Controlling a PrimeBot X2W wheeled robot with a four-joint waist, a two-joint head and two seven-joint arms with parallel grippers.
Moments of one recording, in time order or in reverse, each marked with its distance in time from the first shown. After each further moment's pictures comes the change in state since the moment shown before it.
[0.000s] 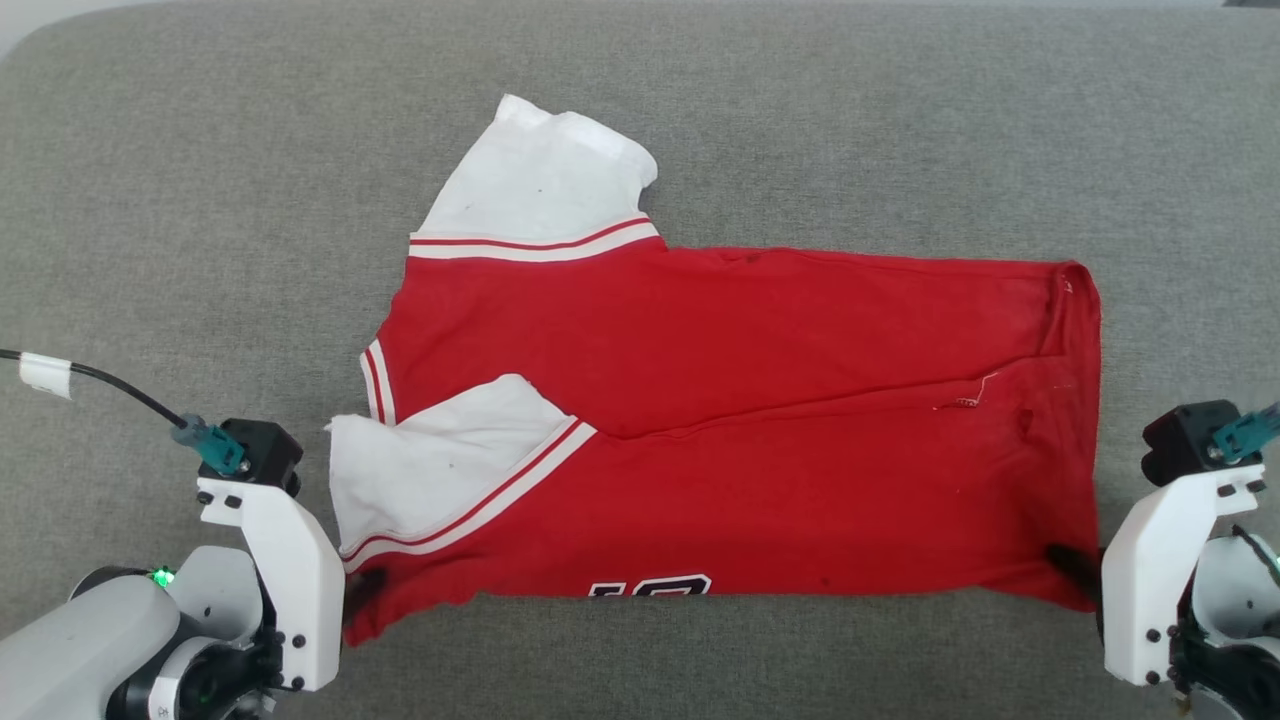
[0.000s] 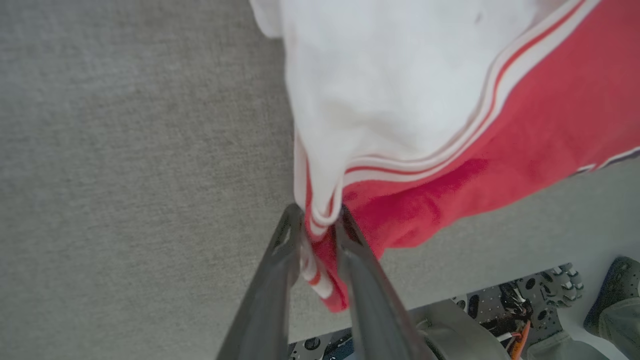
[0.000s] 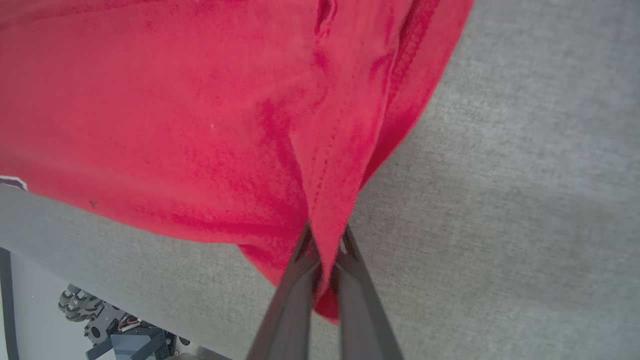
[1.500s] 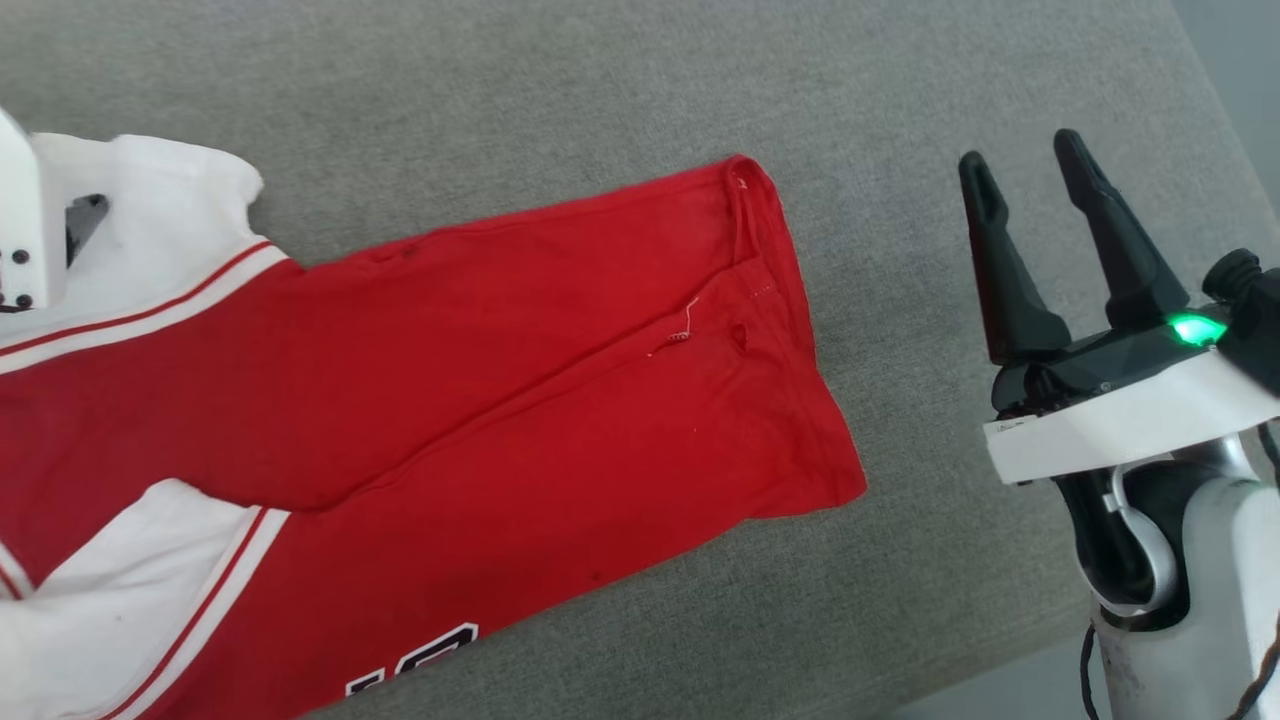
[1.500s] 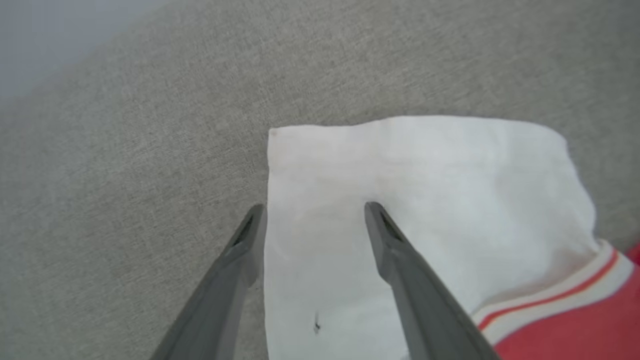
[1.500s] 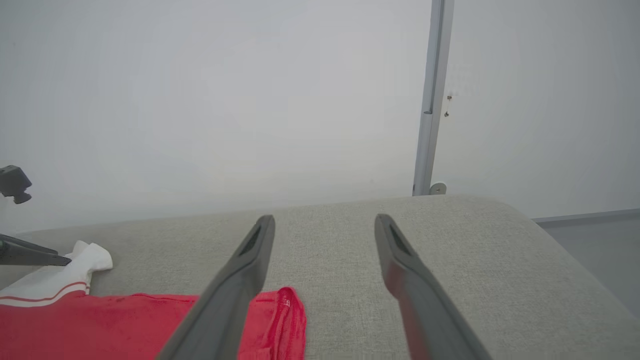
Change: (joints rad) left arm -0.571 -0.045 0.066 0.583 0.260 -0.244 0.164; right arm -0.267 0.165 0.163 0.027 -0.115 0.000 -1.045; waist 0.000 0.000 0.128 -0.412
